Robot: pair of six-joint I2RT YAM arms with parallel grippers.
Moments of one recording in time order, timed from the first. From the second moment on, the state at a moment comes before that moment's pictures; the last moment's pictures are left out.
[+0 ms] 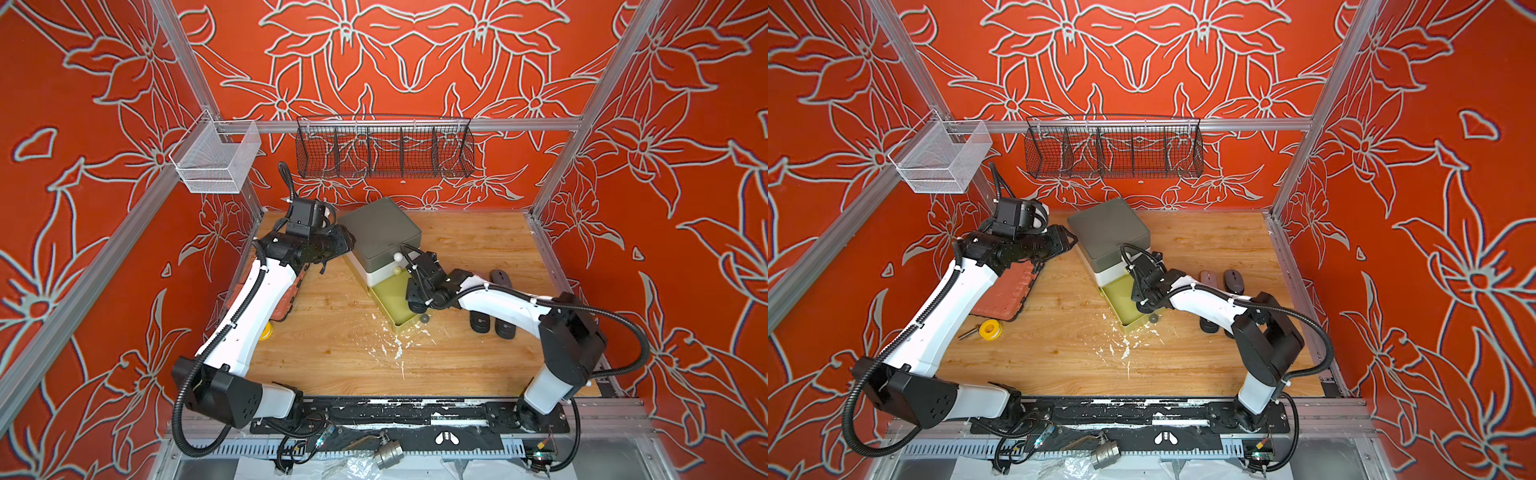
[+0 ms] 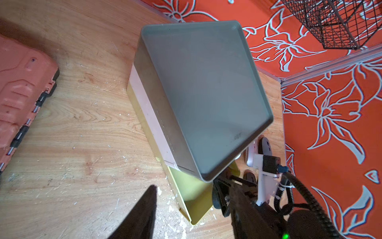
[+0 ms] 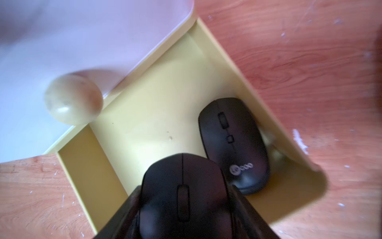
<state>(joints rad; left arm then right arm) -0.23 1.38 1.51 -0.87 0.19 -0.62 0.75 1.66 1.18 -0.54 0.22 0.85</state>
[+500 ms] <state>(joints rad) -0.37 1.34 1.50 -0.92 0.18 -0.58 0.49 1.56 1.16 -0.64 0.16 0.64</state>
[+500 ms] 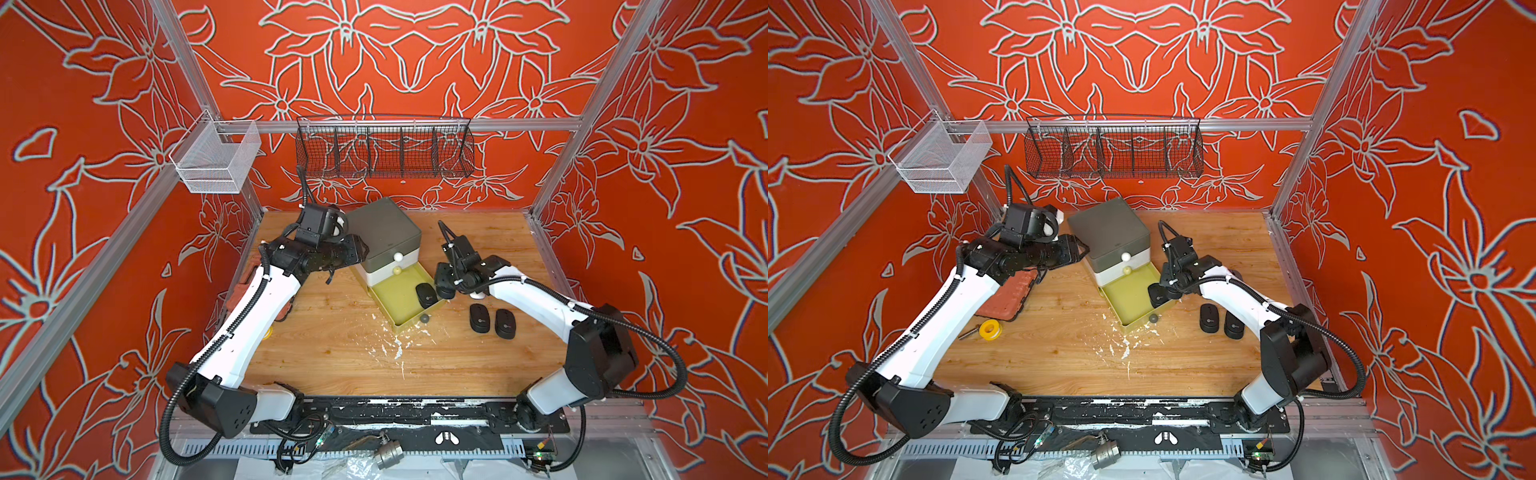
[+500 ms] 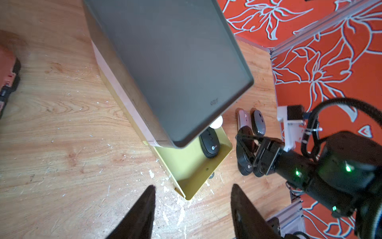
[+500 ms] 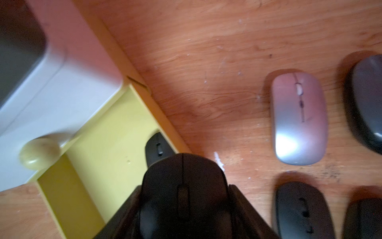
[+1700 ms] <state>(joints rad) -0.45 1.35 1.46 -0.89 0.13 -0.62 0.32 1.99 1.39 -0.67 0.11 0.43</state>
